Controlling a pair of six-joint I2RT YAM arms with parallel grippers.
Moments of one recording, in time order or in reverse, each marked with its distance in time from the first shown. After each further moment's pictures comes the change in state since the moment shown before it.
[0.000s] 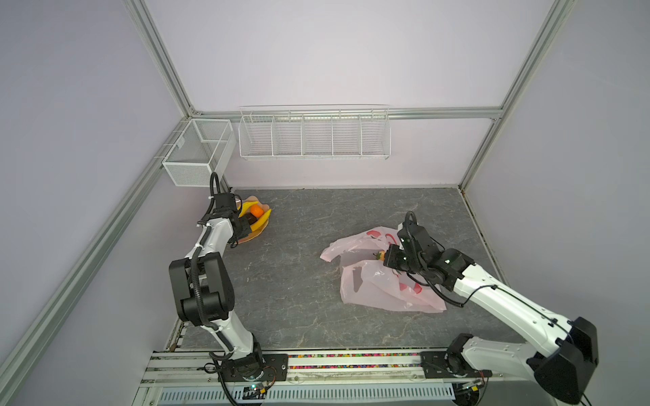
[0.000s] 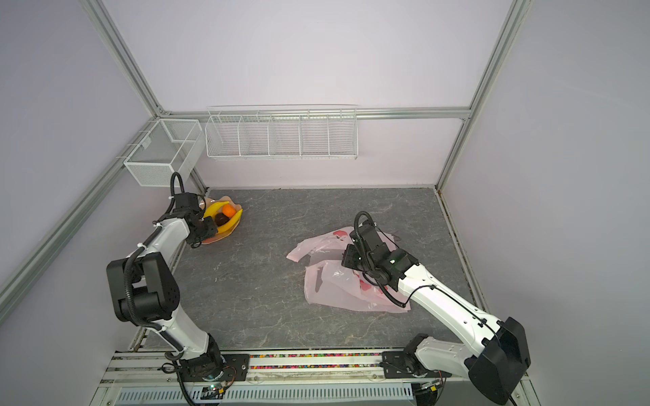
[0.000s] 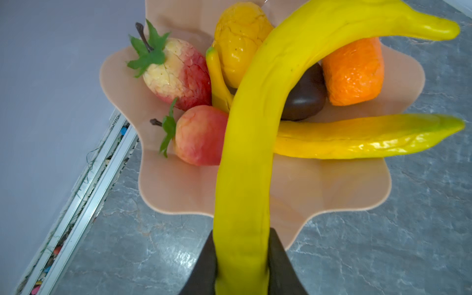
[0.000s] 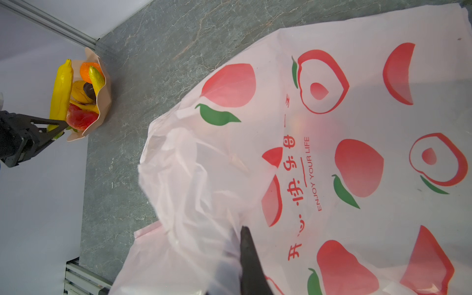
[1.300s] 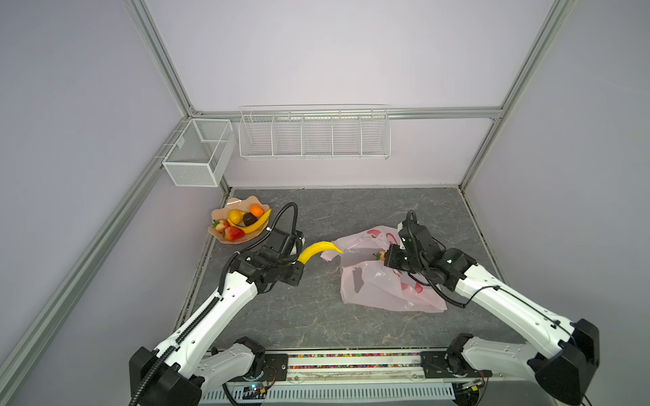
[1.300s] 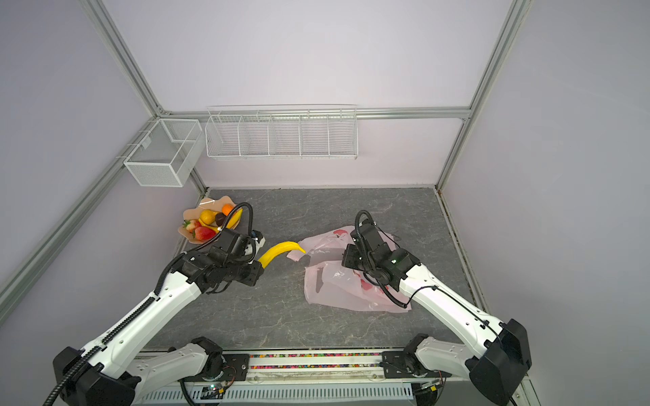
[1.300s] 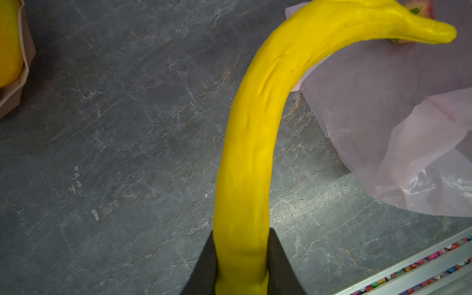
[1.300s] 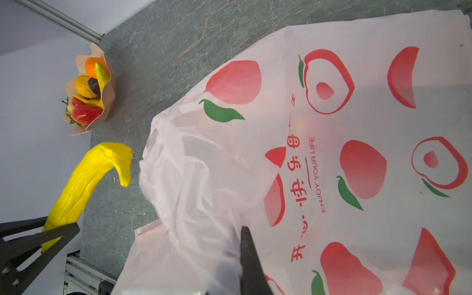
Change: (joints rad) left arm -0.700 -0.594 -0.300 -0.341 0.082 0.160; right arm 0.000 -0.009 0.012 -0.014 -0.012 -0.027
